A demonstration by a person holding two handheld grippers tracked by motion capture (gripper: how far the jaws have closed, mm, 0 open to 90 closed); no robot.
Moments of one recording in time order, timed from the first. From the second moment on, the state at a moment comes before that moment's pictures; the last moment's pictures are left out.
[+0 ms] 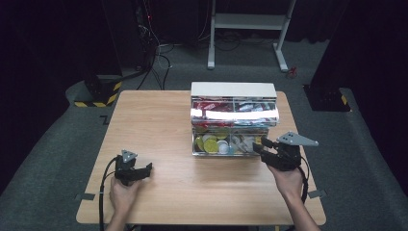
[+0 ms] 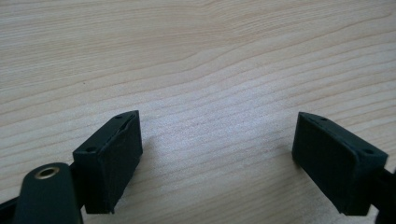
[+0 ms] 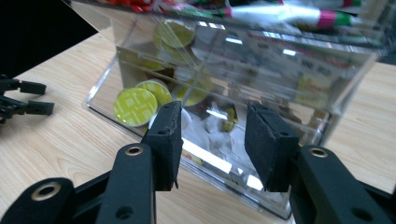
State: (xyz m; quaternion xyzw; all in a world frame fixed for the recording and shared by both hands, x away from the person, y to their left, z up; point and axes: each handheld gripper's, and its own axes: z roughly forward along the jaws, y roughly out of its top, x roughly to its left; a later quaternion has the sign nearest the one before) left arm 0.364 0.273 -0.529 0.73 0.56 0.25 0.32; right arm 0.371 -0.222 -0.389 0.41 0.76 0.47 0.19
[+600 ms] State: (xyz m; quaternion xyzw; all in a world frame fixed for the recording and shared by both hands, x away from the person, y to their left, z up) left arm 0.364 0.272 -0.529 0.73 0.56 0.25 0.31; right arm 0.386 -0.205 -0.373 0.39 0.76 0.49 0.19
